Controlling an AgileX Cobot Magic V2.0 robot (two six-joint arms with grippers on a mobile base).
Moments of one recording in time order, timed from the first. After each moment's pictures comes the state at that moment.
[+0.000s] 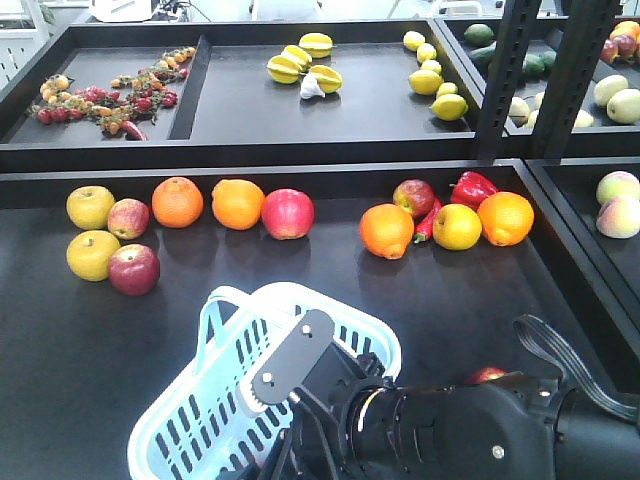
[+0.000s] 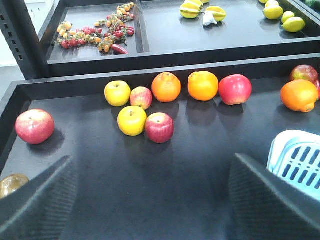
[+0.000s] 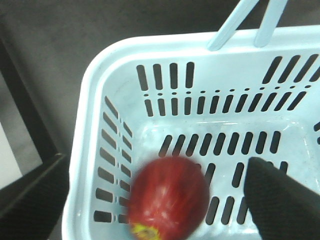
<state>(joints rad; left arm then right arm) -0.62 0.46 -0.91 0.61 1.12 -0.55 0.92 1.48 -0.77 0.68 0.19 -0.66</state>
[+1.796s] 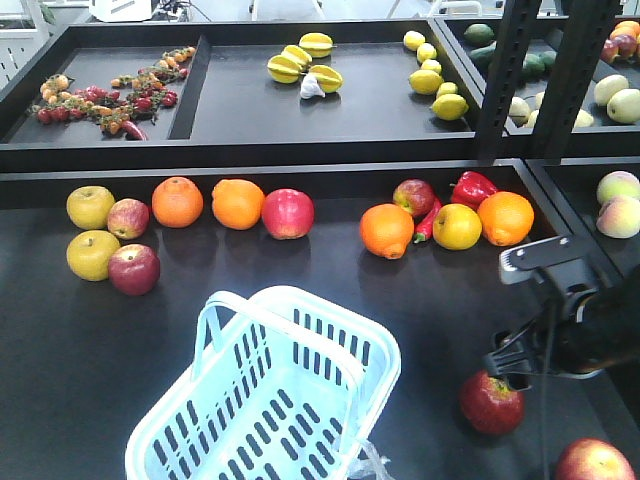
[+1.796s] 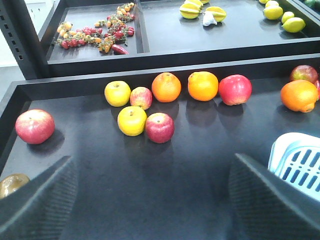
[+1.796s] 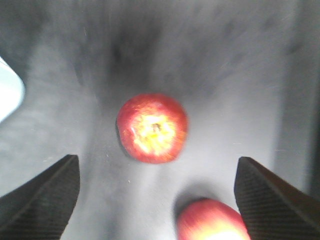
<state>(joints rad) -0.62 0.46 -0.91 0.61 1.12 -0.55 0.16 1.48 -0.77 0.02 0.54 -0.13</state>
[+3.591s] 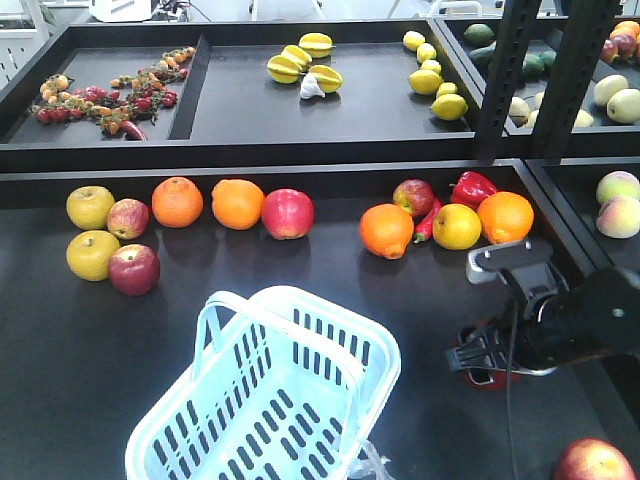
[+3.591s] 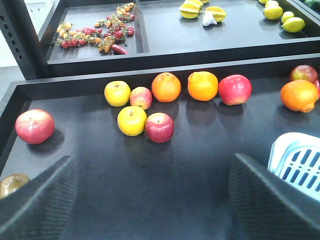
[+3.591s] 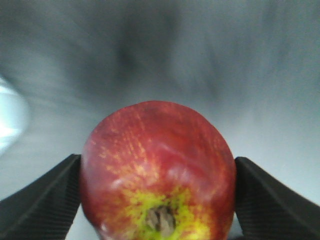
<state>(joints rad) -0.62 0.46 -0.91 0.61 1.12 -0.55 0.24 1.51 -0.77 0.12 0.44 -0.15</state>
